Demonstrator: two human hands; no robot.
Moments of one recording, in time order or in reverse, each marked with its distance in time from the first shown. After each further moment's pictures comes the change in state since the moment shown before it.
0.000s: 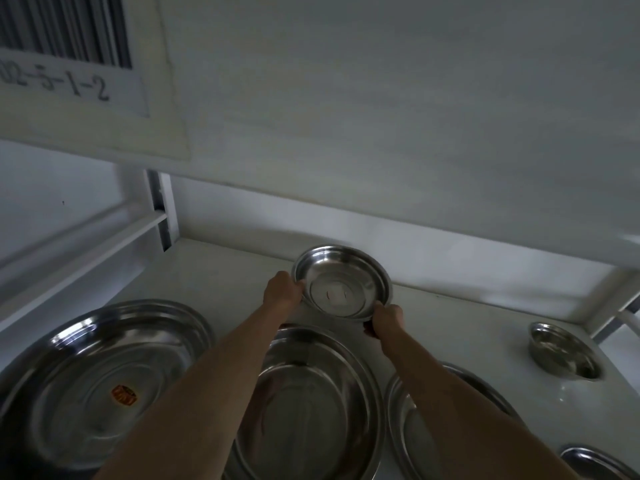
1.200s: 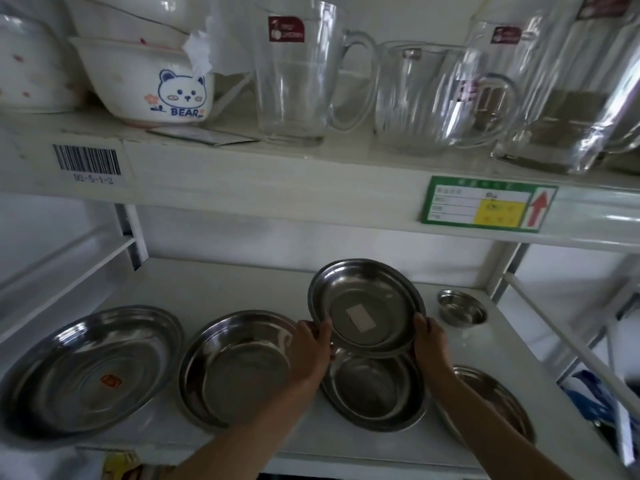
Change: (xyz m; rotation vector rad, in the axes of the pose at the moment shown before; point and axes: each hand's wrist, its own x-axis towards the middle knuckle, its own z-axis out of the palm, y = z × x) left_hand -0.249 0.061 0.076 -0.528 -0.041 0.062; right_hand -0.117 0.030 -0.224 -0.163 0.259 -0.315
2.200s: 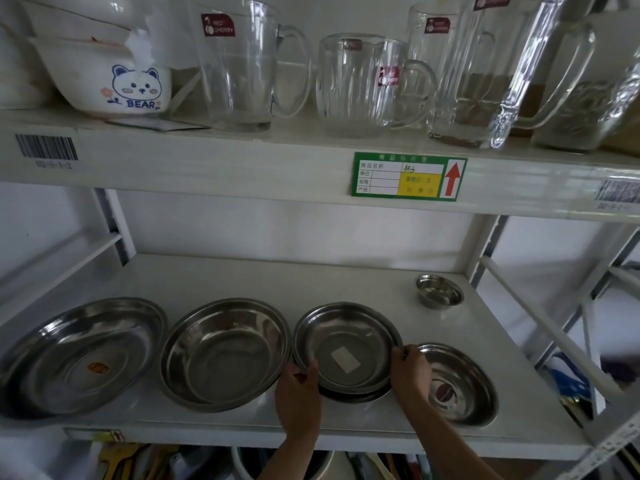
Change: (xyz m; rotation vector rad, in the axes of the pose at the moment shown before) left_hand -0.090 -0.064 0.032 0.118 0.284 -0.027; right_hand -0.048 0.065 -0.017 -0.273 0.042 0.089
